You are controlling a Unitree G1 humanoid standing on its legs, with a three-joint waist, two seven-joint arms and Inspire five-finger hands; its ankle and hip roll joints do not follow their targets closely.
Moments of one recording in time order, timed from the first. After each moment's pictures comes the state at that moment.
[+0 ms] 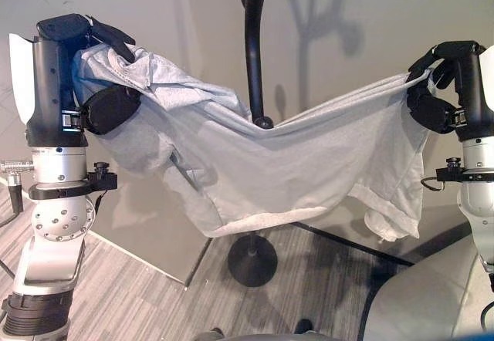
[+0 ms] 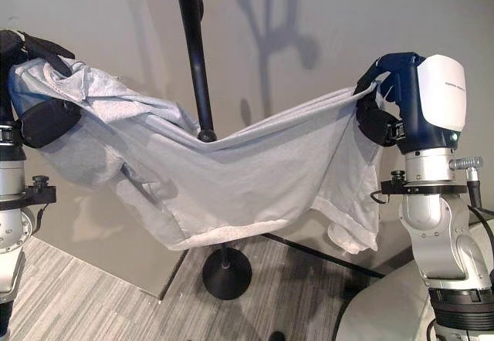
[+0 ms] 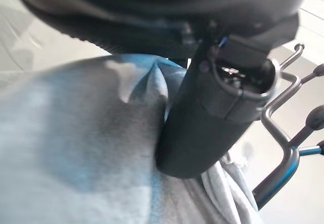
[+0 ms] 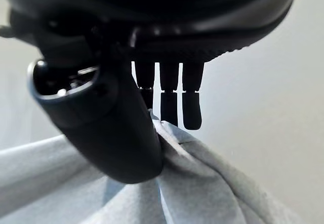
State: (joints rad) left arm -0.09 0.64 0.22 -0.40 -0.01 -0.22 0.31; right arm -0.11 -0.83 -0.24 -0.21 -0.39 -0.09 -0.29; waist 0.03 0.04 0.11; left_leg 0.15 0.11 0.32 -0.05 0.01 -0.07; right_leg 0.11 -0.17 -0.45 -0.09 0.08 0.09
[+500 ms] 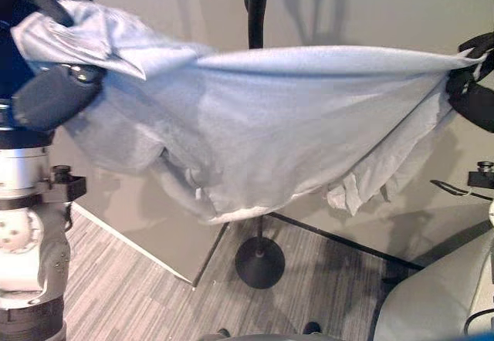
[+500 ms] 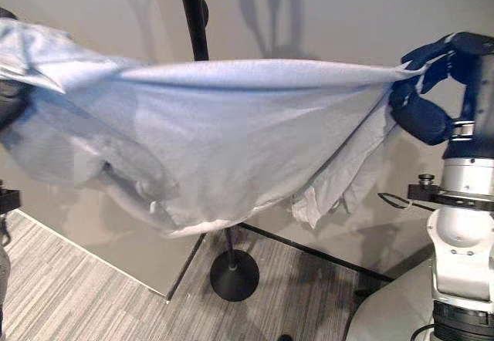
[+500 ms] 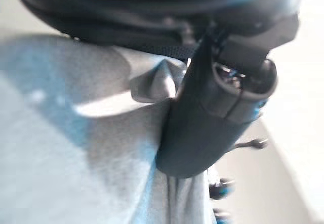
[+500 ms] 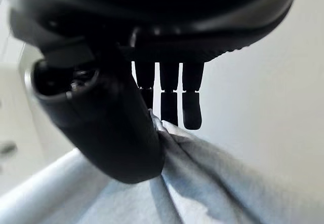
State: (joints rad) left arm -0.07 0.58 0.41 -0.48 -0.69 -0.31 -0.08; right arm -0.09 -0.73 -0.45 -0.24 0.13 -0.23 -0.14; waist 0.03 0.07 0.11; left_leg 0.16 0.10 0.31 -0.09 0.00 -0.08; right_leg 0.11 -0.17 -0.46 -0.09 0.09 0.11
